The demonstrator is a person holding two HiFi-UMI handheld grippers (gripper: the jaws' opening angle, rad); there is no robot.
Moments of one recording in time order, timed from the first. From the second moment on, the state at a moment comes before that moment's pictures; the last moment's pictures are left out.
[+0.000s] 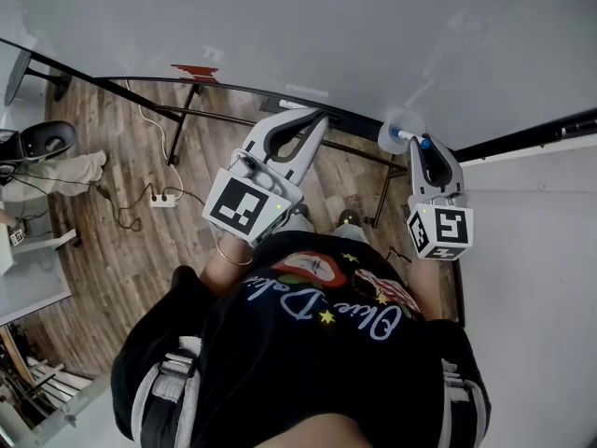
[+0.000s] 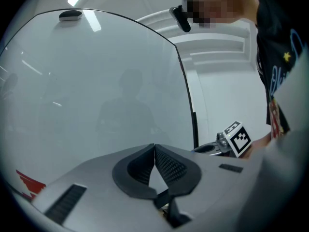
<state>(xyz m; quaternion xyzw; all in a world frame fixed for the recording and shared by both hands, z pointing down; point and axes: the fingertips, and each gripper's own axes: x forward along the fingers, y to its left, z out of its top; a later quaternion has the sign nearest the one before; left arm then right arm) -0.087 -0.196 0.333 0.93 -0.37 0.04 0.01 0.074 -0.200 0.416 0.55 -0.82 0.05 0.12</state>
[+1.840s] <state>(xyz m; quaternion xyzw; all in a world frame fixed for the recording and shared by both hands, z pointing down) -0.069 -0.197 0.323 0.94 -0.33 0.02 0.01 0.112 -0.162 0.302 0.58 -0.81 0.04 -0.01</state>
